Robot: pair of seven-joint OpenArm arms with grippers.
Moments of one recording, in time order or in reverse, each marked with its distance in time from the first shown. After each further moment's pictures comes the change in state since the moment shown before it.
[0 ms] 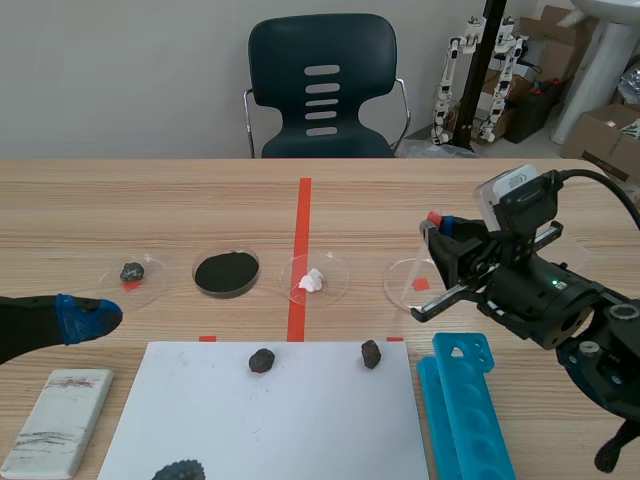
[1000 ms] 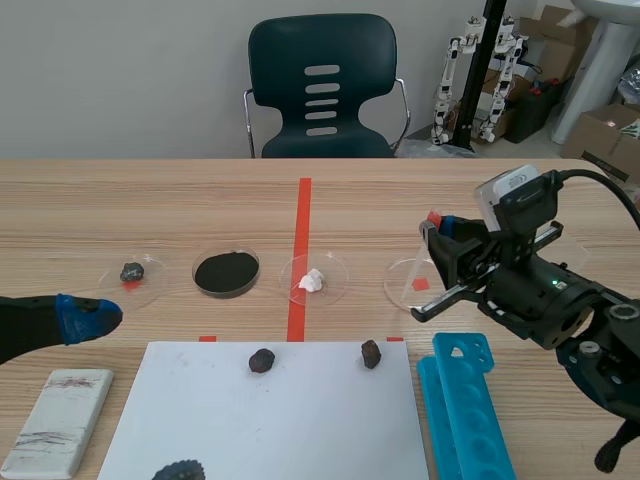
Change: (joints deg) left arm 0.0 0.0 0.0 0.0 0.0 0.0 0.0; right arm 0.0 0.0 0.0 0.0 0.0 0.0 0.0
